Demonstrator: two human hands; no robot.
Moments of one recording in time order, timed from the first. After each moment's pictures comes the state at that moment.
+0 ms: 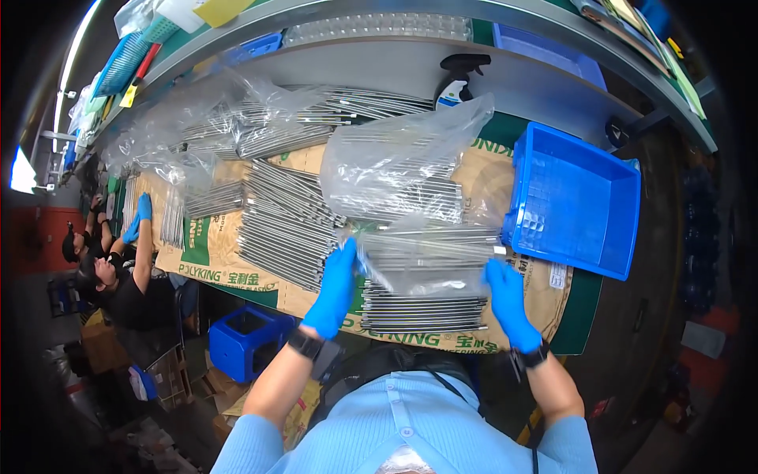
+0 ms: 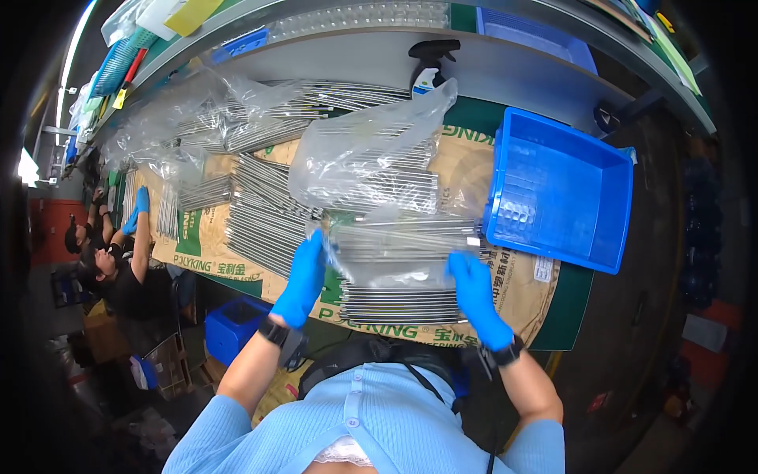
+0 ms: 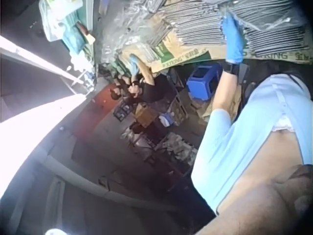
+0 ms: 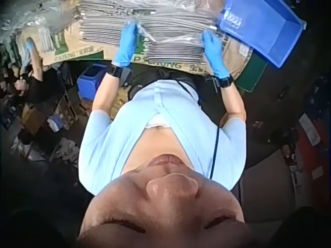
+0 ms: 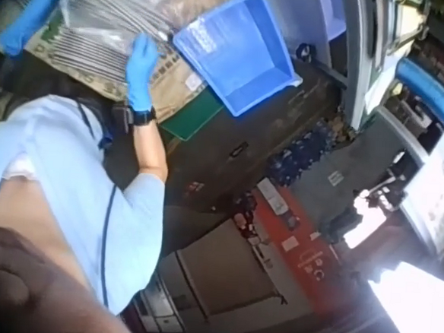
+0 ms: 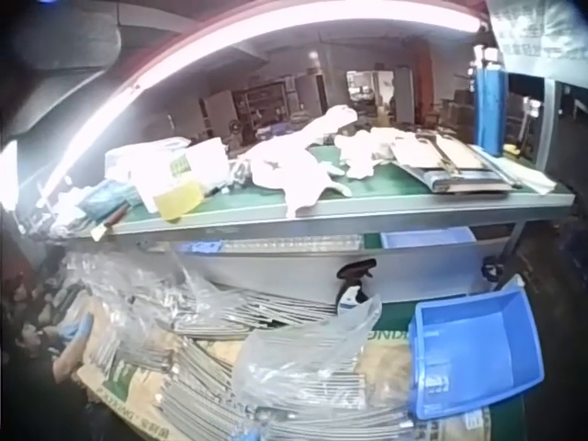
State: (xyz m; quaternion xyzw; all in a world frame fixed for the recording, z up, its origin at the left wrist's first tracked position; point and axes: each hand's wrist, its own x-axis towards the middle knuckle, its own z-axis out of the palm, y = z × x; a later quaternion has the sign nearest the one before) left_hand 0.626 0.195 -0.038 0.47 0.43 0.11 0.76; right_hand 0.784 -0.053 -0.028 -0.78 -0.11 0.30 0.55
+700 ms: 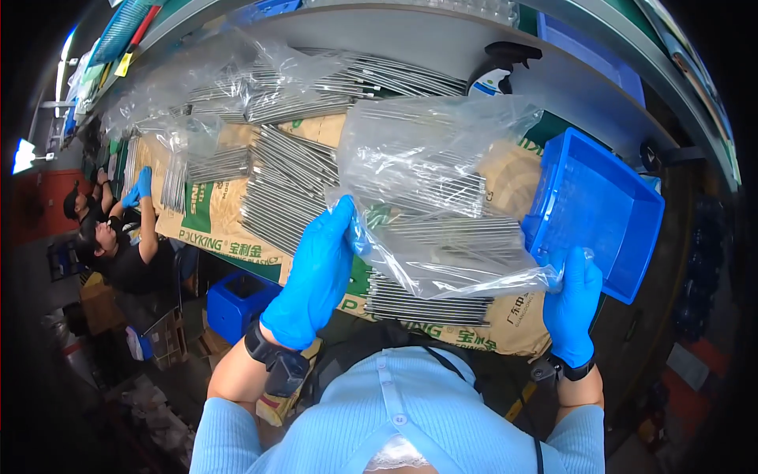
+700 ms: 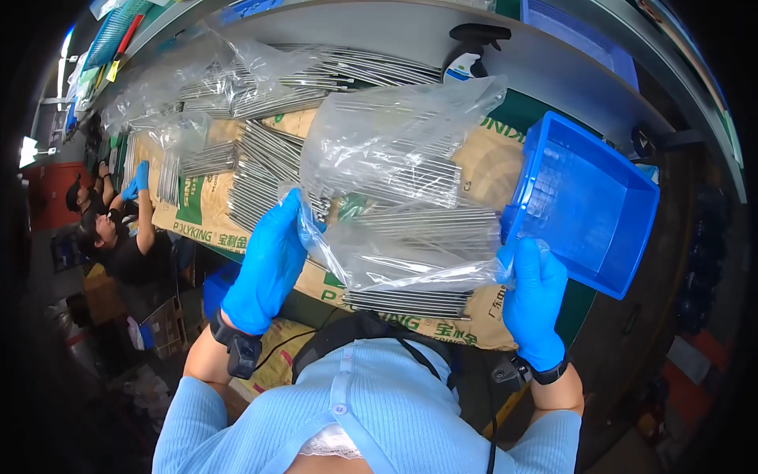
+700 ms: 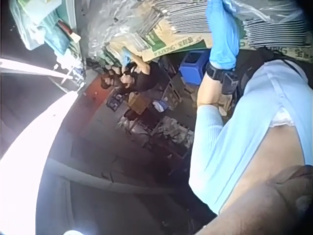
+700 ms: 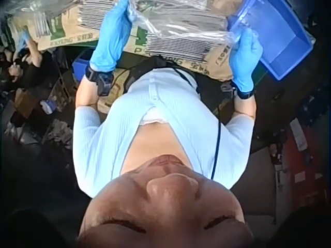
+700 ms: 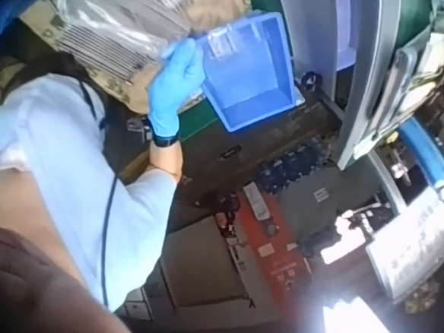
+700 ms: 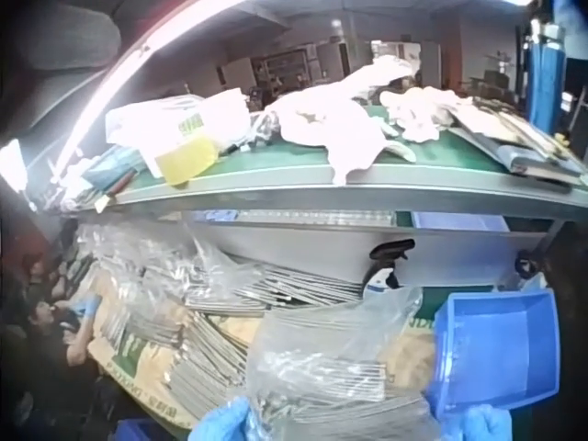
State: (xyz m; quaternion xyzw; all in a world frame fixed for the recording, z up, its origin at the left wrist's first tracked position) left_hand 0.659 0.213 0.072 0.37 0.43 0.13 0.82; right_hand 0.835 -0.026 0.080 -0.69 -0.07 0.28 0.66
